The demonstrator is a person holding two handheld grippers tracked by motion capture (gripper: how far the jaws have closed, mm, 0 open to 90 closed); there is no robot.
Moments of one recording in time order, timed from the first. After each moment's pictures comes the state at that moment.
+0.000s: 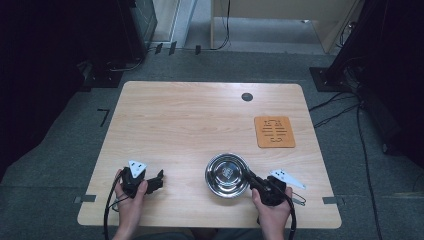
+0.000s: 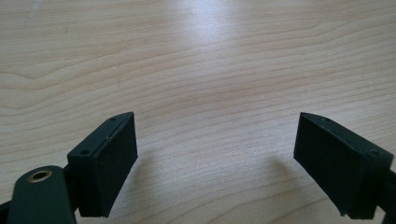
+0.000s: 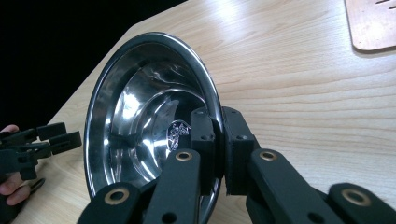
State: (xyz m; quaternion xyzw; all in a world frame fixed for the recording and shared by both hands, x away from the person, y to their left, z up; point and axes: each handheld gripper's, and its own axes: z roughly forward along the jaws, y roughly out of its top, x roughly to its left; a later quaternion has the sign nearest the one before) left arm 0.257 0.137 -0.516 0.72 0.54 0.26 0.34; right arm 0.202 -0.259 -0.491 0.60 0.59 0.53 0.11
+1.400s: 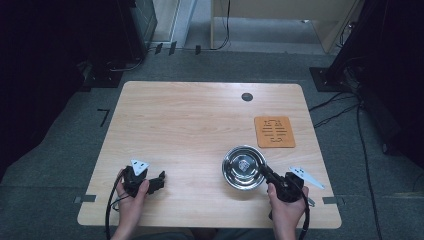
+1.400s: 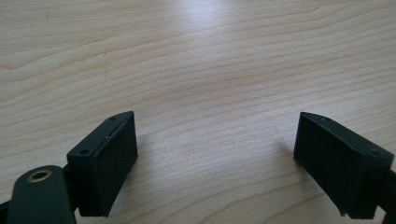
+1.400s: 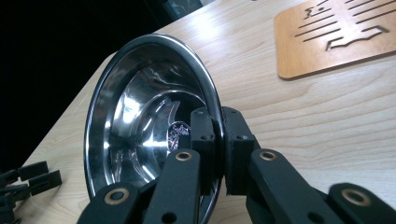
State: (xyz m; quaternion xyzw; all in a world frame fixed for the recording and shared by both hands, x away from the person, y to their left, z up) left arm 0.262 0.134 -0.519 0.74 0.55 0.24 0.32; right arm 0.205 -0.300 -0.486 0.64 0.53 0.54 0.14
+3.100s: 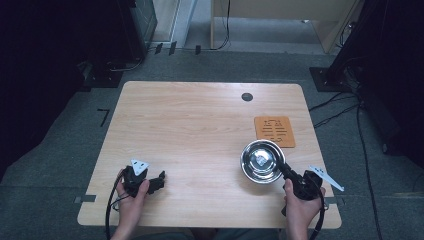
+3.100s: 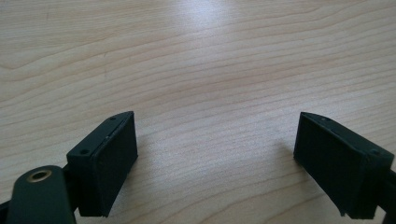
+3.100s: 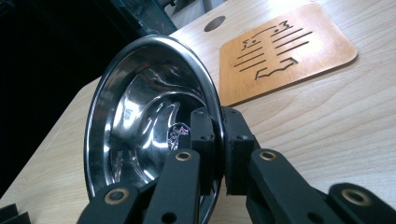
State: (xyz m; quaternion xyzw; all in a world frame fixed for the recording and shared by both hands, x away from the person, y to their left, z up) left arm 0.262 0.134 -0.519 0.74 0.55 0.24 0.32; right arm 0.206 -0.343 -0.486 0.68 0.48 0.53 0.16
